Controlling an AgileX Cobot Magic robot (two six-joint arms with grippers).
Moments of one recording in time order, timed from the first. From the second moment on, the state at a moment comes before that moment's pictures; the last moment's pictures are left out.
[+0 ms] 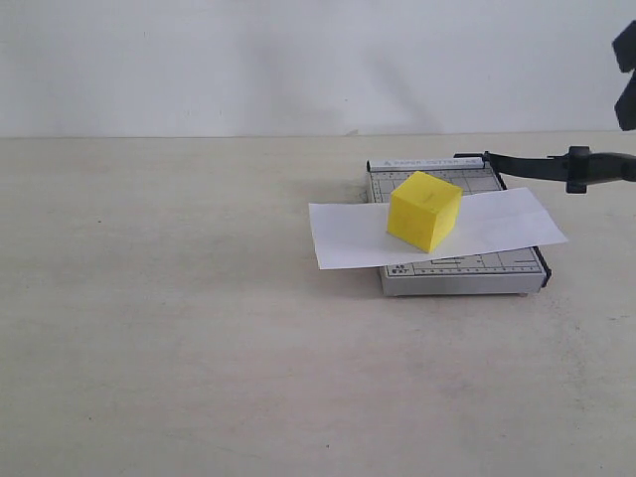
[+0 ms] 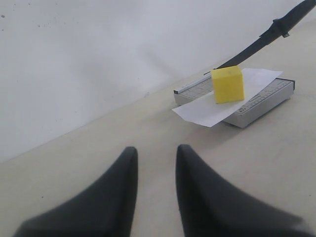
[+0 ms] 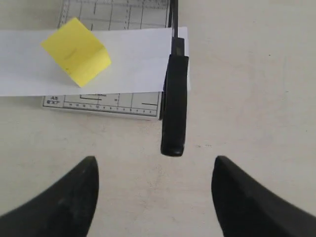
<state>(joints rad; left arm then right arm) -0.55 0.00 0.00 0.12 0.17 0.09 0.13 1.26 -1.26 0.01 1.10 0.00</state>
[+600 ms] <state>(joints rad) -0.55 0.00 0.00 0.12 0.17 0.09 0.12 1.68 -1.51 -0.05 1.22 -0.10</state>
